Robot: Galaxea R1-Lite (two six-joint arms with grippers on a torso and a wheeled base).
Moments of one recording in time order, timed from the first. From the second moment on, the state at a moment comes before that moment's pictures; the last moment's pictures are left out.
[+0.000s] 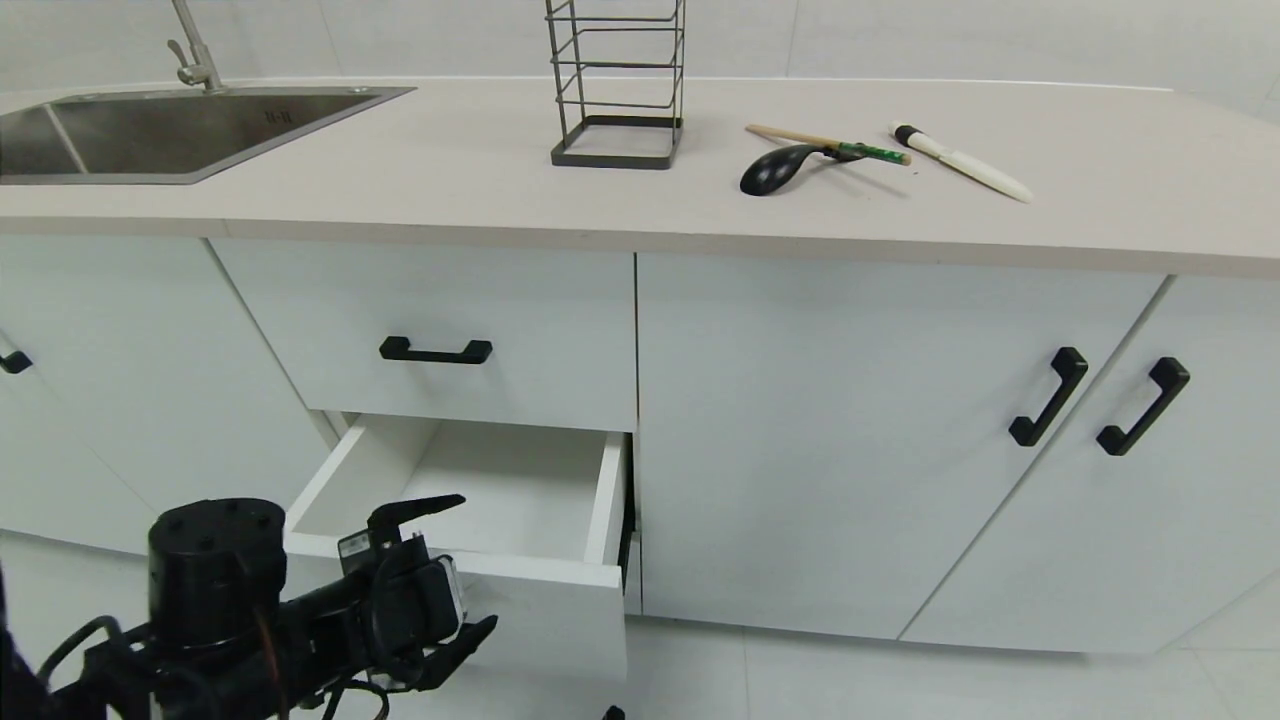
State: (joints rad) left arm -0.42 1.75 -0.08 -1.23 -0.20 0.96; right arm 0.00 0.00 0.00 0.00 0.03 -0.01
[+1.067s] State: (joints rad) left arm -0.60 1.60 -0.25 -1.02 0.15 0.44; right arm 0.00 0.00 0.00 0.00 0.03 -0.01
